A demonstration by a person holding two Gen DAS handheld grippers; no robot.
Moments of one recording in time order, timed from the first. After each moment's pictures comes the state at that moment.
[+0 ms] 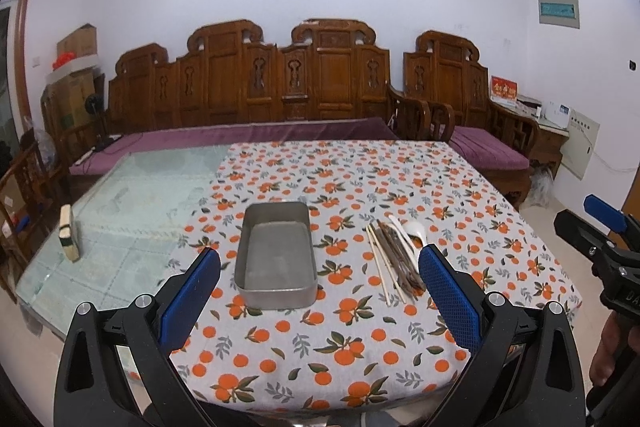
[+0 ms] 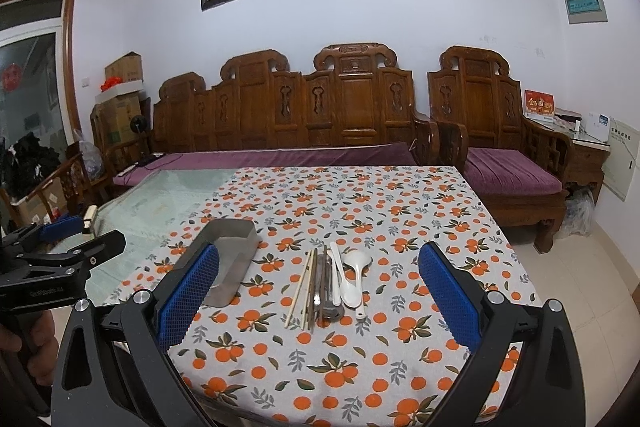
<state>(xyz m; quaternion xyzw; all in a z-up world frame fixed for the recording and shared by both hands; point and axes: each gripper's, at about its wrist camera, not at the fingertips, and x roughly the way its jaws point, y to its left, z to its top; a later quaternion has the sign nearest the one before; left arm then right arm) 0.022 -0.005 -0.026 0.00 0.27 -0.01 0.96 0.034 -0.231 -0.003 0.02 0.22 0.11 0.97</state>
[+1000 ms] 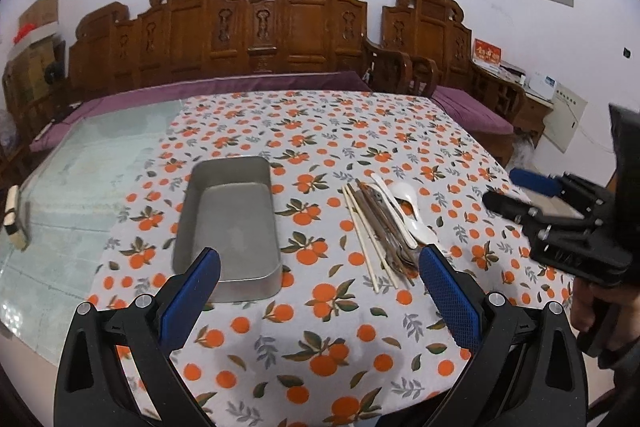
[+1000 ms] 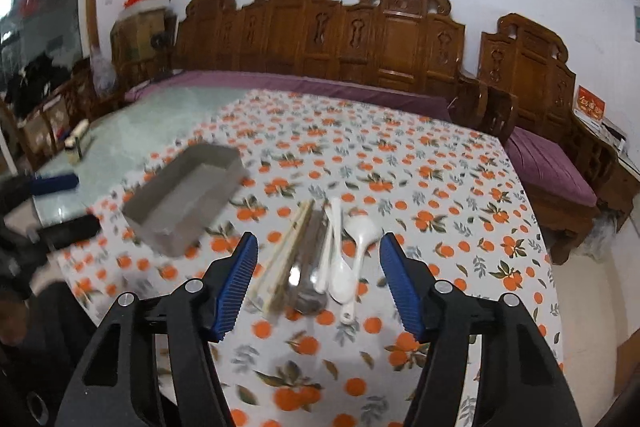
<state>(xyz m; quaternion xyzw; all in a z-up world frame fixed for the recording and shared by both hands) 0.098 -0.017 -0.091 -0.01 0.35 -0.07 0.94 0.157 -0.222 -0.086 -0.07 0.33 0.18 0.92</state>
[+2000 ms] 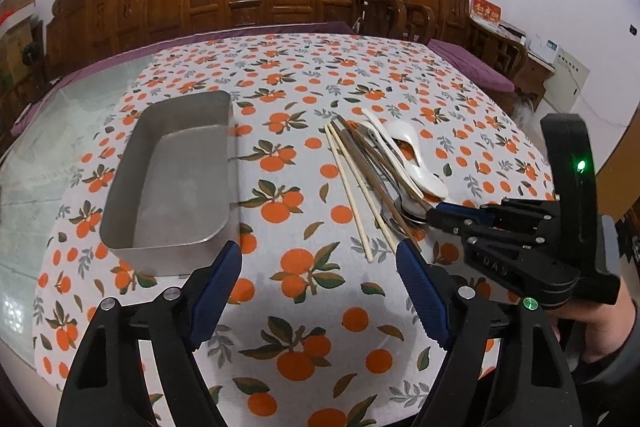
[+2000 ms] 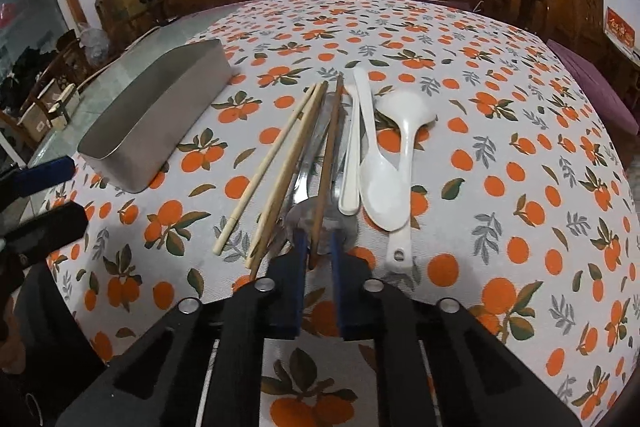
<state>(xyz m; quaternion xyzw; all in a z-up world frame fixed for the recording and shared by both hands) 0.132 -0.046 -0.162 0.00 0.42 -0.09 0.90 0.206 -0.207 -0.203 -0.02 0.46 0.20 0.86</state>
